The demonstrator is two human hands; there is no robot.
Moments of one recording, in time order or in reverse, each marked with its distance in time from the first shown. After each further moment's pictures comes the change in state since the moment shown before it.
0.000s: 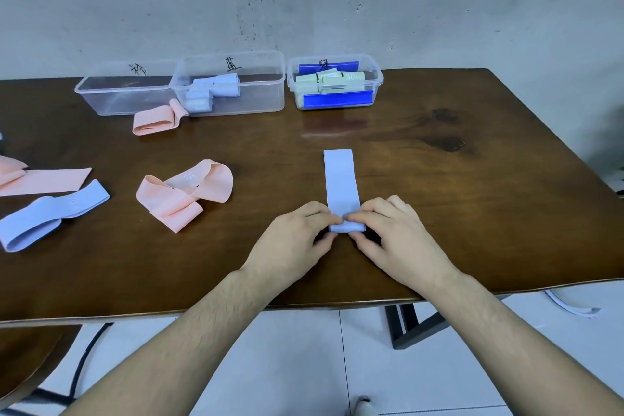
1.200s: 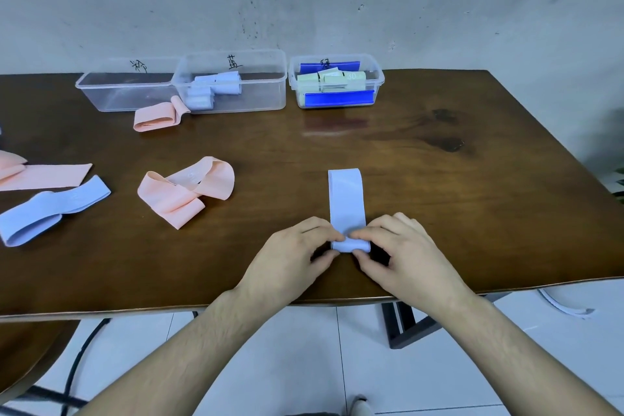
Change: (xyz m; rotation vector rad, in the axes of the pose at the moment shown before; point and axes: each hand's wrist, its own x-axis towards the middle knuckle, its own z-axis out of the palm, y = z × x) left_hand -0.026 0.003 0.007 -0.103 0.072 0.045; right_hand -0.027 -0.013 -0.005 0.051 0.011 0.001
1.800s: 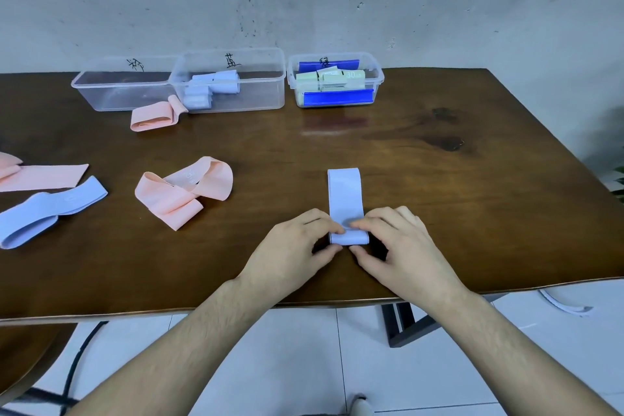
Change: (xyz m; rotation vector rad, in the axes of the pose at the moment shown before) left_hand 0.012 -0.005 -0.002 0.012 -0.047 -0.017; right_hand 0.006 0.000 0.003 0.002 -0.002 0.077
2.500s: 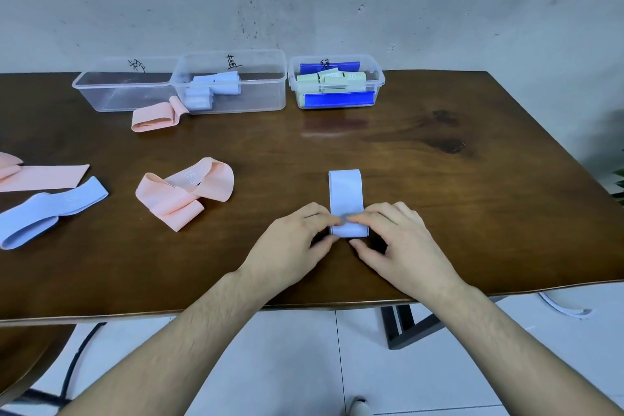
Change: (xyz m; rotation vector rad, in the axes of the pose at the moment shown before) left_hand 0.008 -0.008 -0.002 0.020 -0.047 -0.044; right_hand 0.011 0.002 -0.002 -0.029 -0.020 -0.009
